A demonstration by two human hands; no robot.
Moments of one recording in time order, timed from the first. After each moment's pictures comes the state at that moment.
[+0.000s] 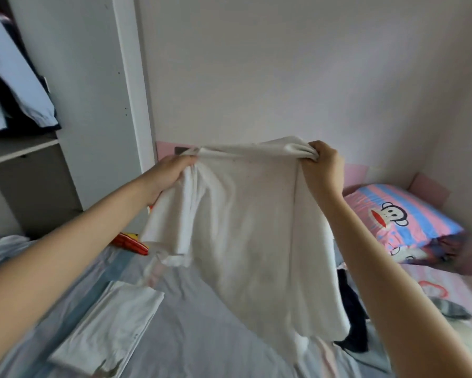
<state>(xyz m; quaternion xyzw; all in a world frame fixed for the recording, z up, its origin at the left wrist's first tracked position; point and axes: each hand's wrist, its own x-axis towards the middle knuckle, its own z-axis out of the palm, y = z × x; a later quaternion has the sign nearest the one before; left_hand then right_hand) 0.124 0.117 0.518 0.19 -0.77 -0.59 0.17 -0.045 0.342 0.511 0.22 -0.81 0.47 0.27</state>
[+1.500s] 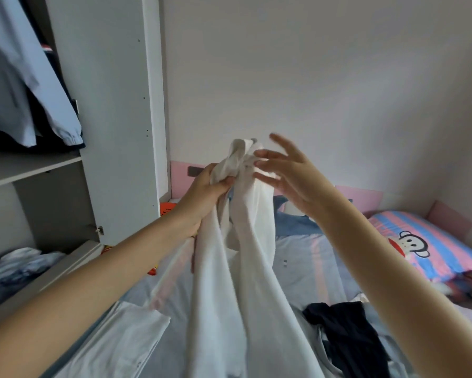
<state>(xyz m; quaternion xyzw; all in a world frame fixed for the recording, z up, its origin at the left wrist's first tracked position) 0.124 0.144 0.520 0.09 -0.71 -0.63 0.30 0.024 0.278 0.566 0.38 -0.56 0.70 -0.21</state>
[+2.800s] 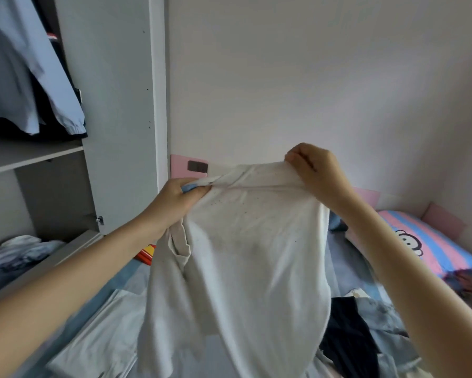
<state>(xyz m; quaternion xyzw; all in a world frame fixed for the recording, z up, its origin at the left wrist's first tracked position) 0.174 0.128 0.497 0.11 -0.77 -0.55 0.31 0.015 0.323 0.557 0.46 -0.76 0.41 0.19</state>
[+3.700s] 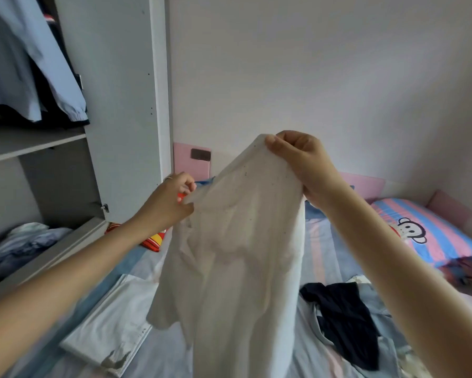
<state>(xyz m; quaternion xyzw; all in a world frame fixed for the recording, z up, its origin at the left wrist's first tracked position) 0.177 0.094 0.455 0.13 -0.89 -0.32 0.29 0.057 0.305 0.551 0.41 -0.66 0.62 -0.07</state>
